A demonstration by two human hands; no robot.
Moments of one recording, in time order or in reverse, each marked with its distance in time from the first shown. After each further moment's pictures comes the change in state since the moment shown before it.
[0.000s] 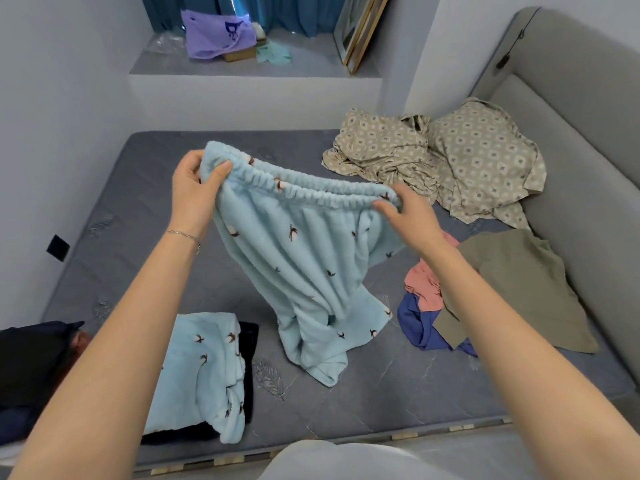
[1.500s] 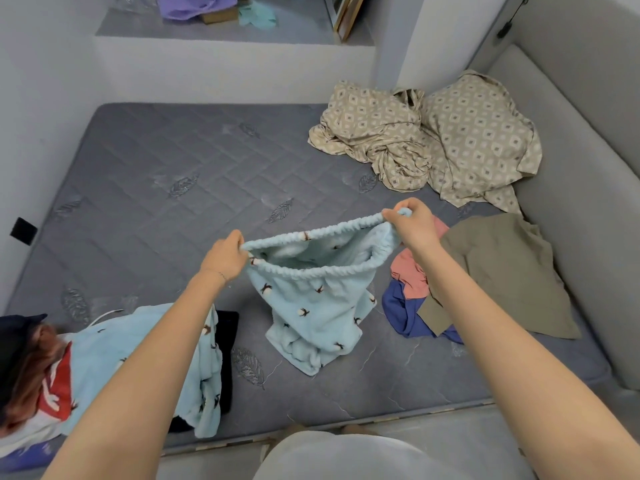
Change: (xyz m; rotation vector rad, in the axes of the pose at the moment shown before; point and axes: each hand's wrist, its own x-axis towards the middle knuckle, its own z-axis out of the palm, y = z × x) left_hand -0.054 -0.138 0.072 0.838 -0.506 -0.386; right_hand 0.005 0.068 0.009 0.391 0.072 0.517
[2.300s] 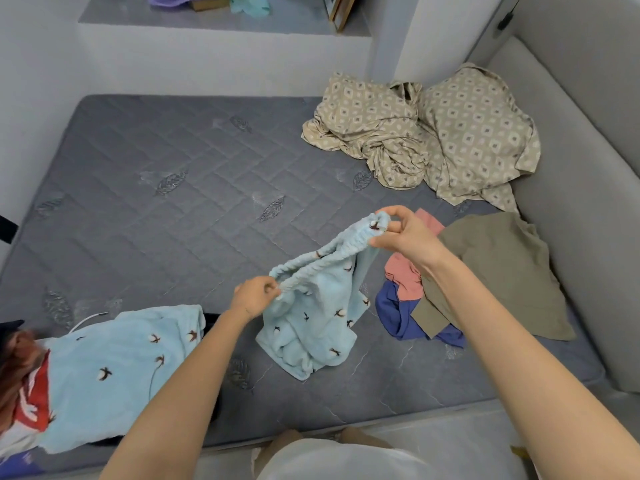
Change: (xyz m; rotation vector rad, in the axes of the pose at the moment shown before) left_hand -0.005 0.009 0.102 -0.027 -0.214 0.052; right_hand 0.014 0.016 -0.020 0.106 -0.410 0.081
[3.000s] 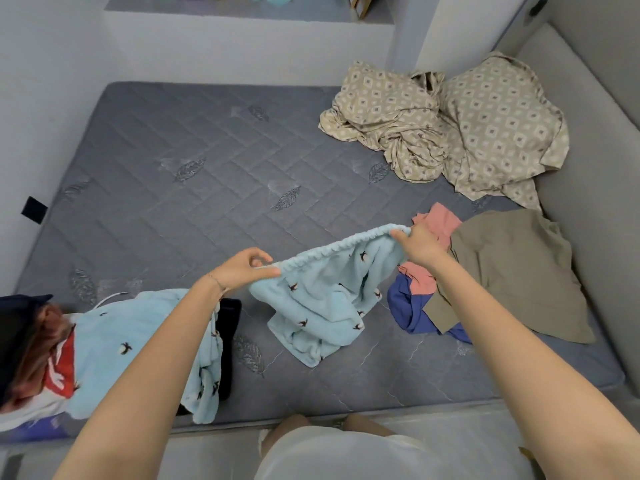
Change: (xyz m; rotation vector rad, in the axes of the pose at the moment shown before) left_hand -0.022 -0.012 -0.067 -0.449 -0.174 -0.057; right_hand 0.026 0.038 0.006 -0.548 0.155 0.189
